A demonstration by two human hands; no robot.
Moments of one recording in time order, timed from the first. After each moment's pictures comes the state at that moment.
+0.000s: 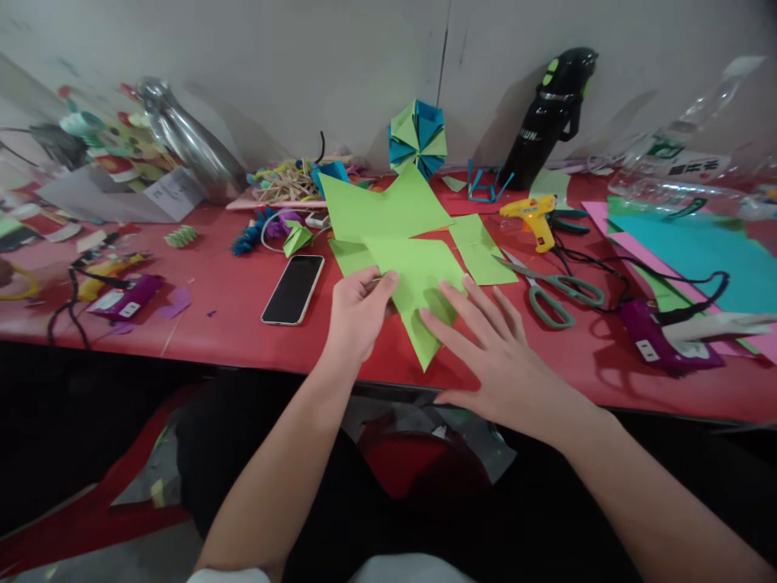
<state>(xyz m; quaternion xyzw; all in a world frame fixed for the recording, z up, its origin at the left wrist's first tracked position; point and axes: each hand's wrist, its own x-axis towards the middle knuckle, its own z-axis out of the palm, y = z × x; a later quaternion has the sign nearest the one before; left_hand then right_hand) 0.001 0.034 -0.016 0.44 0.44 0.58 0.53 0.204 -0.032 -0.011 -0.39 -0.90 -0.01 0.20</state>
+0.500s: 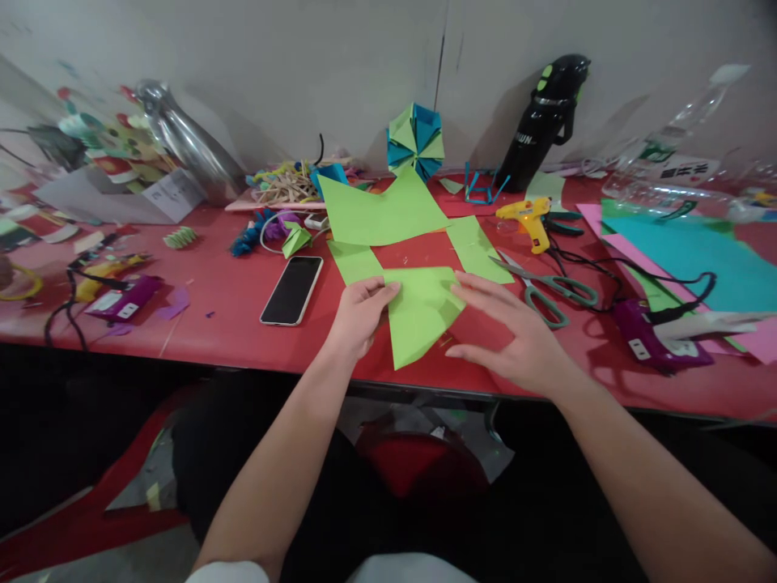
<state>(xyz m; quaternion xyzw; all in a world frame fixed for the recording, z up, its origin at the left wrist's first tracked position) -0.006 0.043 -0.035 0.40 0.43 0.52 0.62 0.231 -0.003 -0.023 -0.40 -0.81 0.21 0.38</state>
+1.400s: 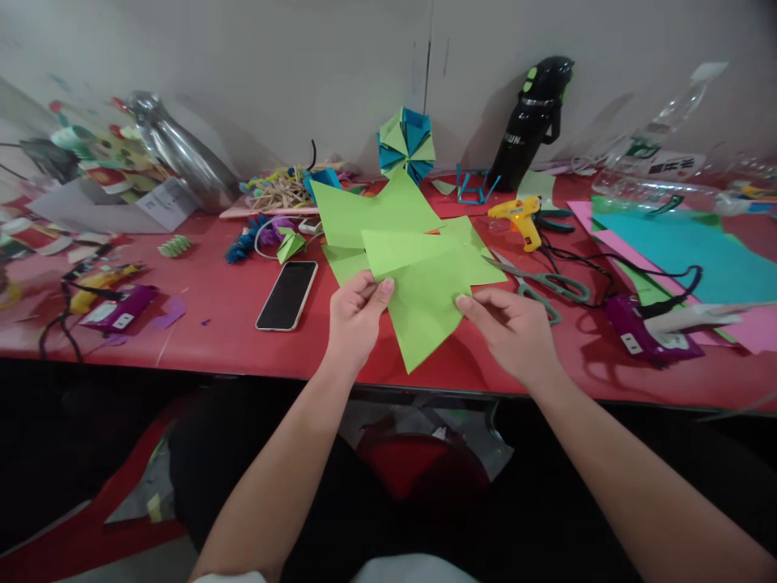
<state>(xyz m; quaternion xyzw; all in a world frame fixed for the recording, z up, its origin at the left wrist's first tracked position) 0.000 0.034 -0.031 0.50 0.36 0.61 0.50 0.213 -0.002 -0.025 -0.56 -0.61 0.28 0.48</state>
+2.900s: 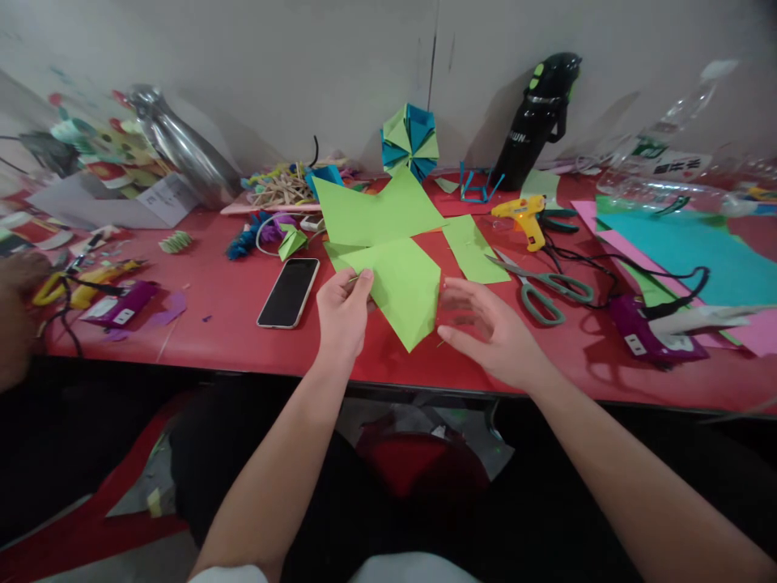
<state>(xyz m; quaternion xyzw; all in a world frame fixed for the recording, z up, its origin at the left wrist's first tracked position) -0.008 0.046 -0.036 0.41 0.43 0.65 0.47 0.209 -0.003 -0.032 -0.46 -0.68 0.38 0.44</state>
